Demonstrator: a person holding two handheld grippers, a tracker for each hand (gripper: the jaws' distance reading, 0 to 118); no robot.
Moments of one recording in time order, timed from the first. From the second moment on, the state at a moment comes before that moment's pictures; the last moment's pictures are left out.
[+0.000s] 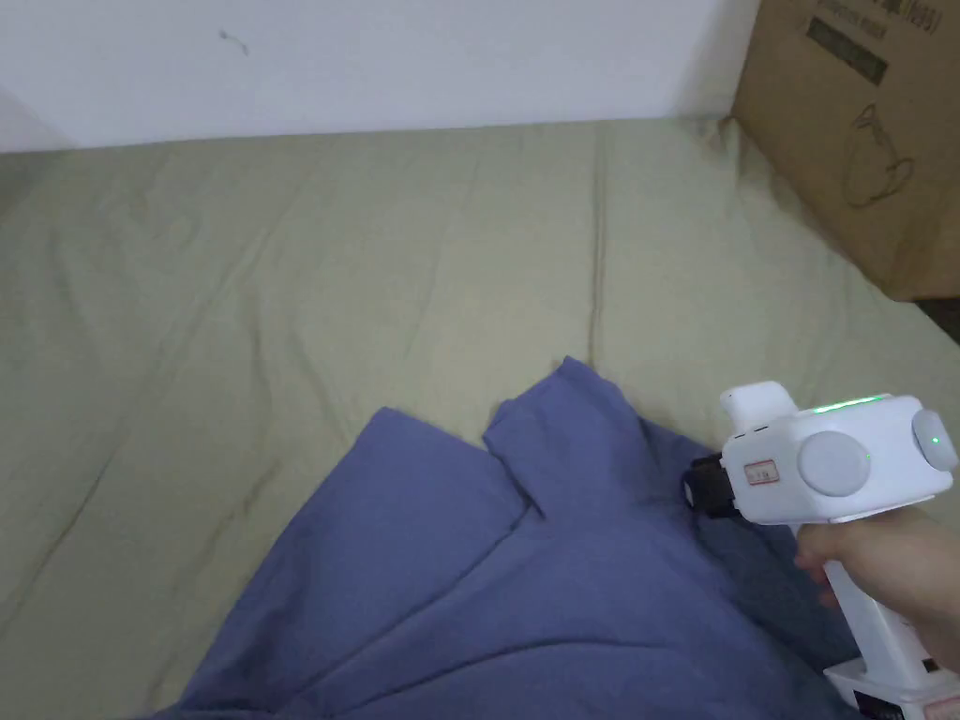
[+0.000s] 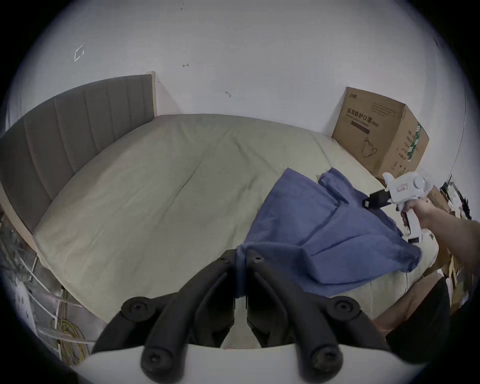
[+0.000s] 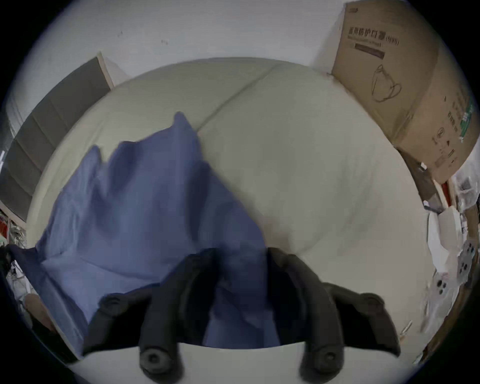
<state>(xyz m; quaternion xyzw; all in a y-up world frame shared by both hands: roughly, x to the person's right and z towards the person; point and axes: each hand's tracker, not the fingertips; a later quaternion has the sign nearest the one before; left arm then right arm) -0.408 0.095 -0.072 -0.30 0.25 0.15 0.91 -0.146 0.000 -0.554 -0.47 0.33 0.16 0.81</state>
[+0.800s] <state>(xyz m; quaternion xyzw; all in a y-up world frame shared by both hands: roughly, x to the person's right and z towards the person) -0.405 0.327 -0.042 -0.10 0.24 0.10 0.96 0.027 0.414 -0.367 -0.09 0.29 0.05 0.95</state>
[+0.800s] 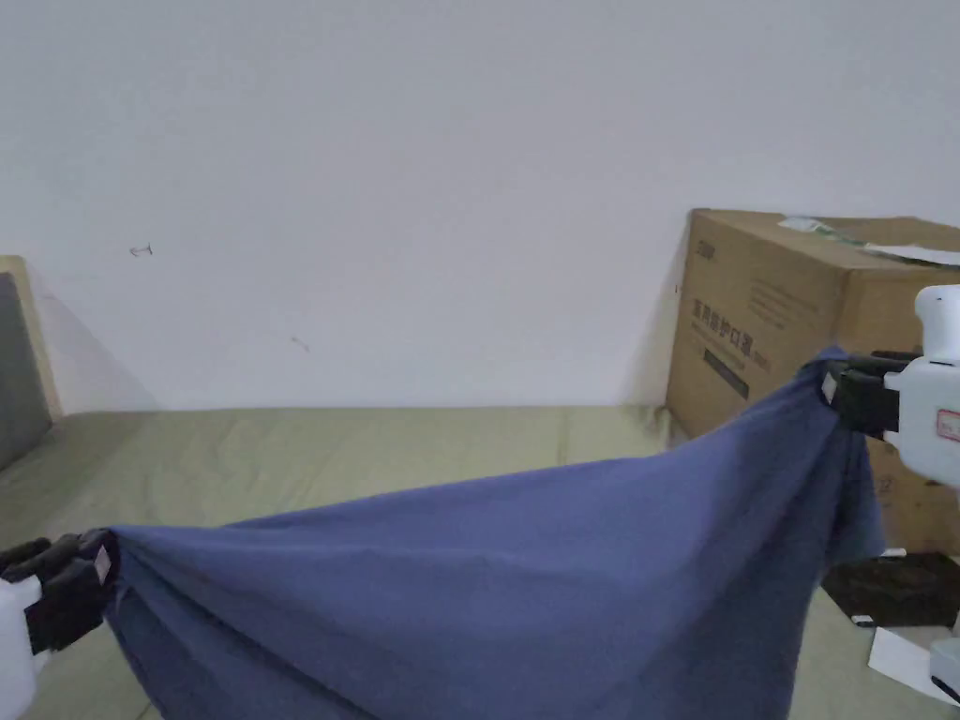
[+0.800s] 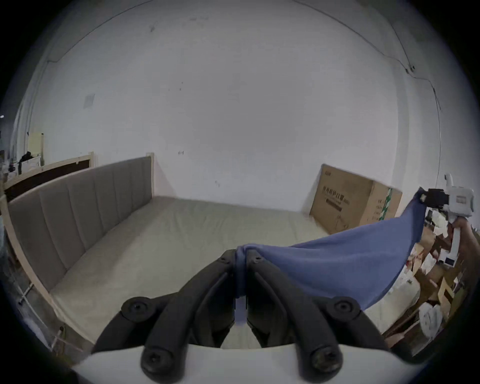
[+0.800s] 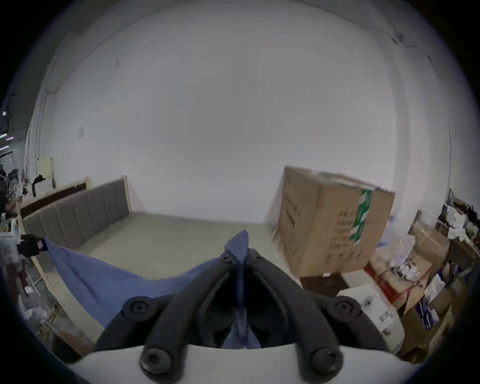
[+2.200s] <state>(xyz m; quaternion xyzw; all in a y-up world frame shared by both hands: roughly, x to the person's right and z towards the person) -0.633 0.432 -0.459 -0.11 0.35 -0.05 0.93 -0.244 0.480 -0.717 0.01 0.23 0.03 0.97</state>
